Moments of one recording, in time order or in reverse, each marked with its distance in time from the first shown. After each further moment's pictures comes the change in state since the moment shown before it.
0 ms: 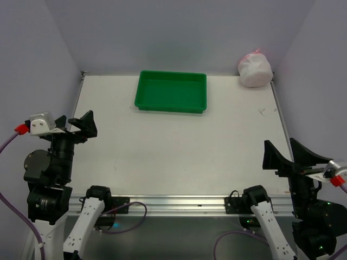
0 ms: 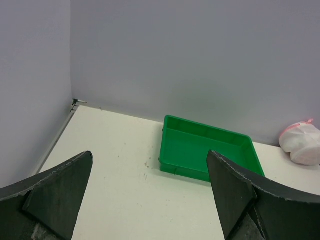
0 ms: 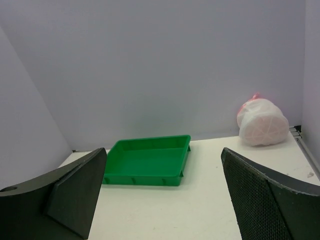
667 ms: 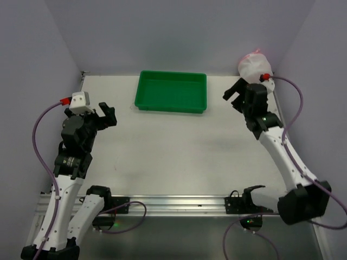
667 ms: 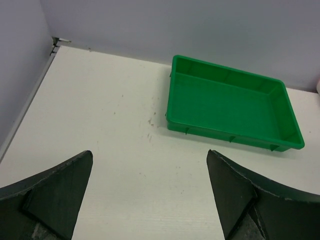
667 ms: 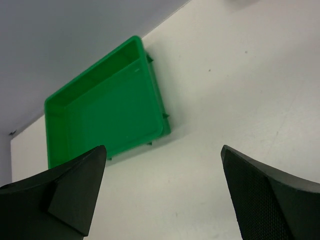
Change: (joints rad) left arm -0.005 0.218 -0.227 0.174 0.043 0.000; right arm -0.015 0.988 0.042 0.174 0.117 0.455
